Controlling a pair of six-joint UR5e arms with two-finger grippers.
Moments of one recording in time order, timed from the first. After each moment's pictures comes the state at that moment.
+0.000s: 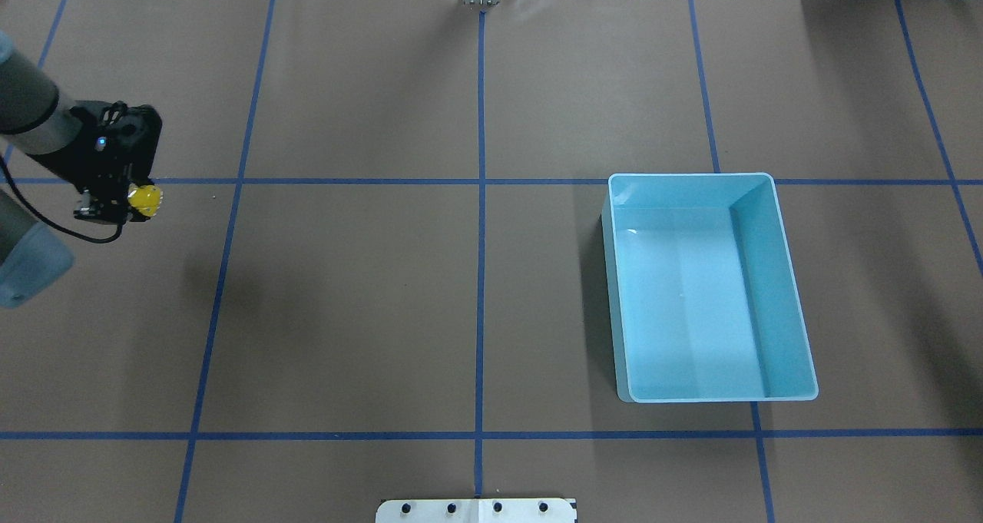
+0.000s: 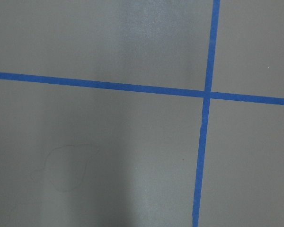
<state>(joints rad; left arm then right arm) -0.87 -1.93 -1.76 -1.61 -2.14 0.72 1.41 -1.63 1.76 -1.54 2.32 0.15</state>
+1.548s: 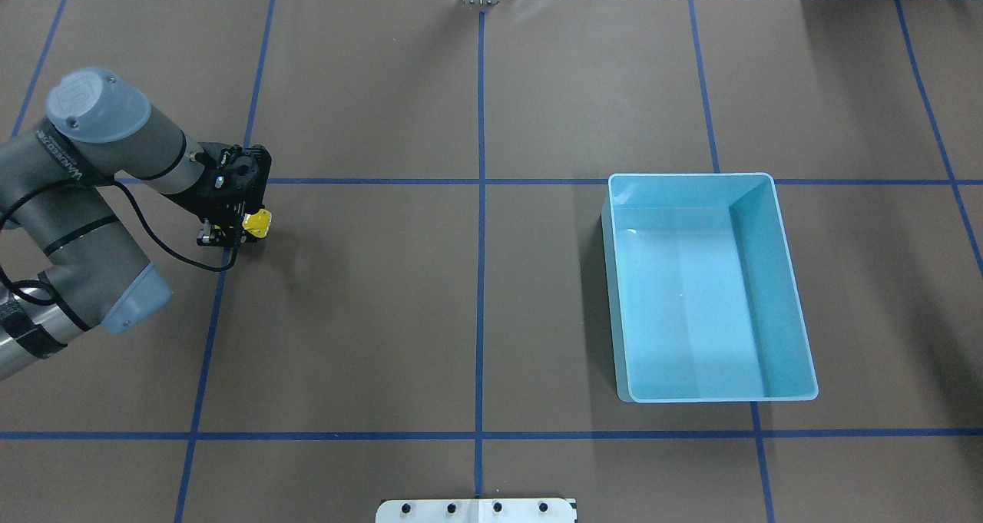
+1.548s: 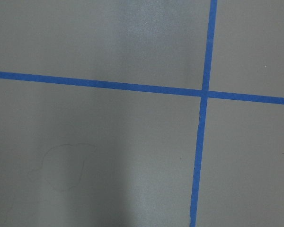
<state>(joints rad) -0.81 -1.91 -1.57 -1.98 -2.15 0.64 1.41 -1.63 1.77 -1.54 2.31 0.15</state>
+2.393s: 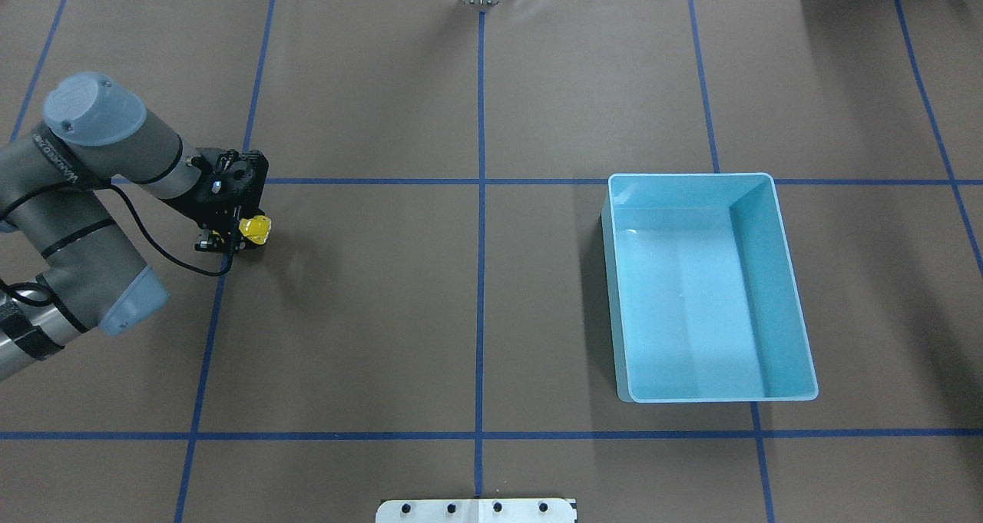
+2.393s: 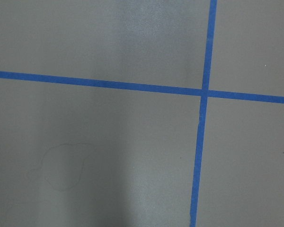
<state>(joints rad) -0.81 -1.91 -1.55 -2.01 -2.19 0.64 1.41 -1.63 1.76 -1.54 2.31 0.15</state>
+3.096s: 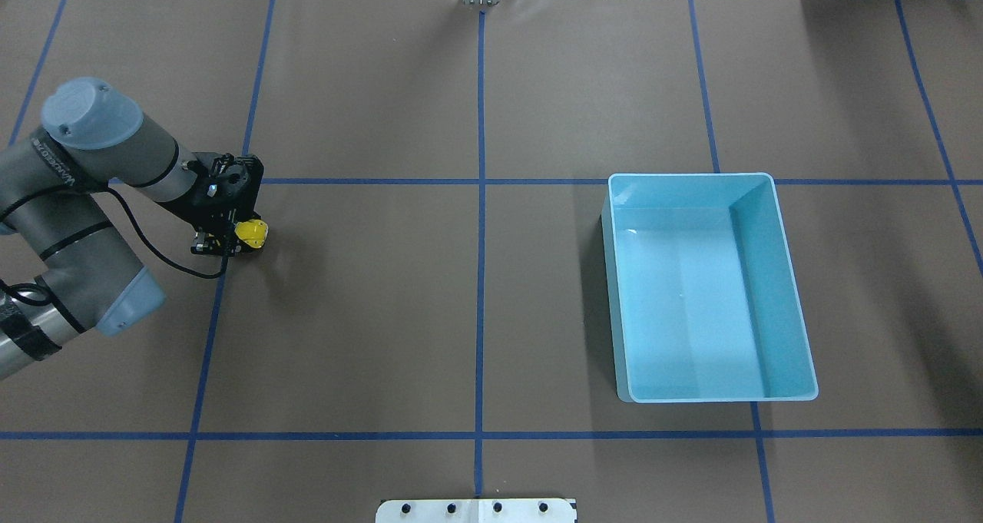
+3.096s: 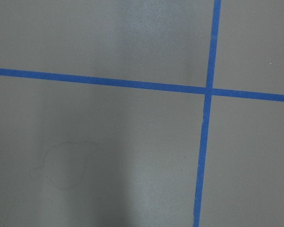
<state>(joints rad) -0.81 -1.90 -1.52 -2.04 -2.20 0.64 1.37 -1.63 1.76 -1.54 2.31 0.16</state>
